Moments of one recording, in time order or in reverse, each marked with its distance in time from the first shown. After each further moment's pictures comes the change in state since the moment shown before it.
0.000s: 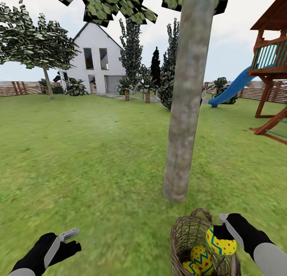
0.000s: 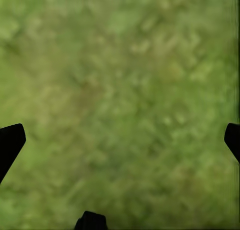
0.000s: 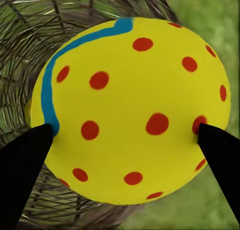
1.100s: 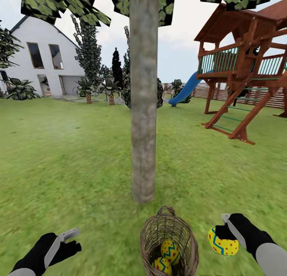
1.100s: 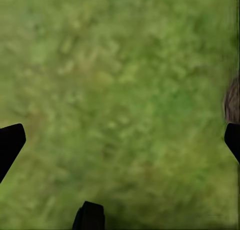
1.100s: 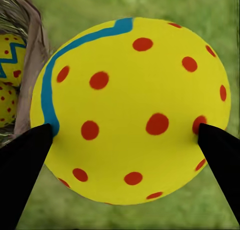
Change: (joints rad) left arm 0.000 -0.001 0.000 0.000 0.000 0.000 0.000; right arm 0.000 -0.014 -0.006 0.000 -0.004 0.000 0.003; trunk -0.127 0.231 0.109
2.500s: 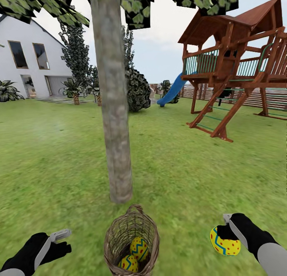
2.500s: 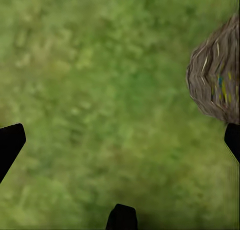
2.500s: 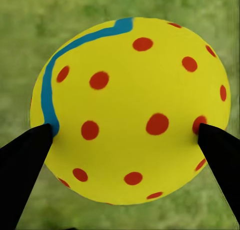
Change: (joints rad) left arm 0.000 0.069 -0.023 -0.001 -0.077 0.005 -0.059; right arm -0.001 -0.010 -0.002 0.000 -0.001 0.002 -0.003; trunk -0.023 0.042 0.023
